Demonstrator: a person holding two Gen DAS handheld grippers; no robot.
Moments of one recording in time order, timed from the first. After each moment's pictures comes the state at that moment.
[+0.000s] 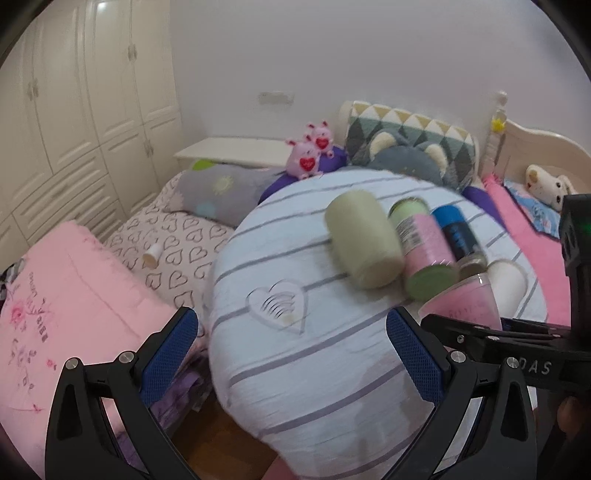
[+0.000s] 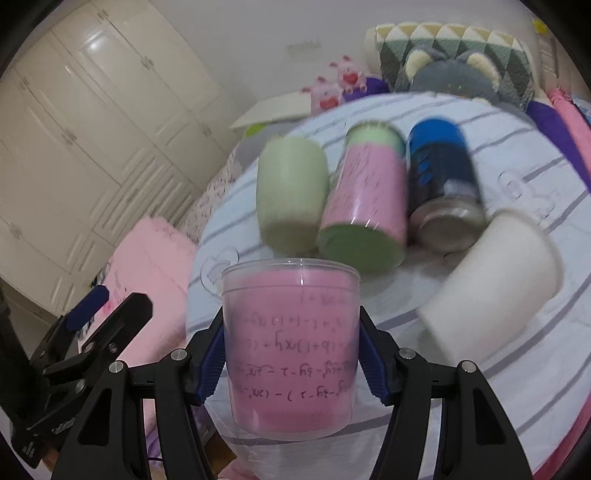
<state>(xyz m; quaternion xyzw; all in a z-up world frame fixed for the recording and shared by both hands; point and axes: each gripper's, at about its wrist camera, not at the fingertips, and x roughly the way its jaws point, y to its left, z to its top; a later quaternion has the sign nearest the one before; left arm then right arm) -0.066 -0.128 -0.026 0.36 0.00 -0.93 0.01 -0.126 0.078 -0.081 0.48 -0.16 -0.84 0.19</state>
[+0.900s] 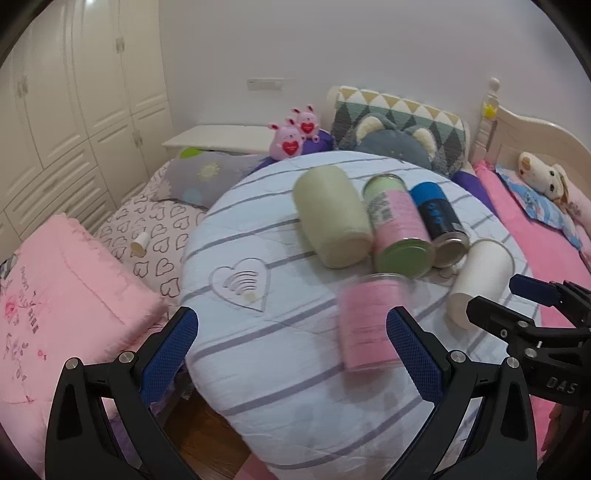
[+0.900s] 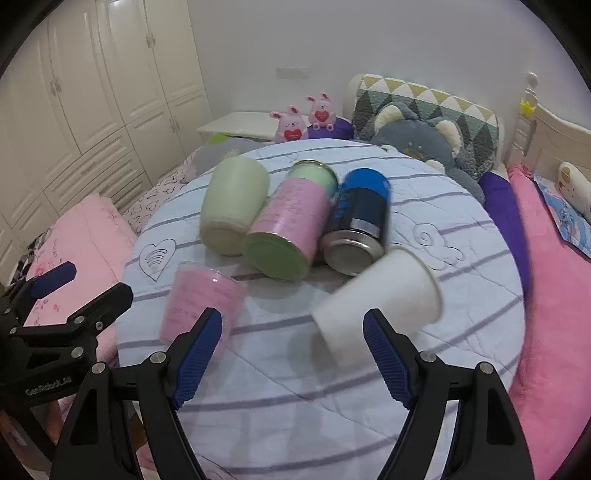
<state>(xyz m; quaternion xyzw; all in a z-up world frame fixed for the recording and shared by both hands) -0.060 -0.084 -0.035 0.38 0.00 -0.92 -0.01 -0.083 0.105 -0.043 0.43 -0.01 -0.90 0.10</state>
